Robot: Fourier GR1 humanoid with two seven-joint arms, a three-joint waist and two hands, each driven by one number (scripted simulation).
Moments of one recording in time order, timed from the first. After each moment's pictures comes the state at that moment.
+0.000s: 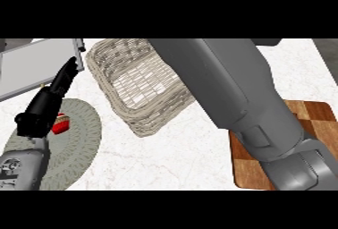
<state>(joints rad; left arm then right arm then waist) -0.25 0.25 0.09 -1.54 -0.17 -0.13 0.00 -1.54 -0.01 0.09 -0.74 0.85 0.00 1.17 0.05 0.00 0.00</state>
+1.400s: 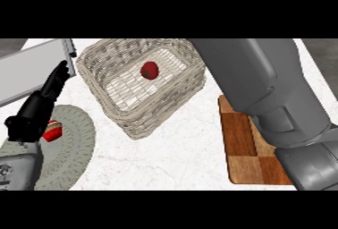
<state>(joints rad) -0.21 0.26 0.13 -1.55 -0.17 -0.13 0.00 -1.59 -0.08 0.00 -0.65 0.84 -0.42 1.09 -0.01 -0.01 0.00</state>
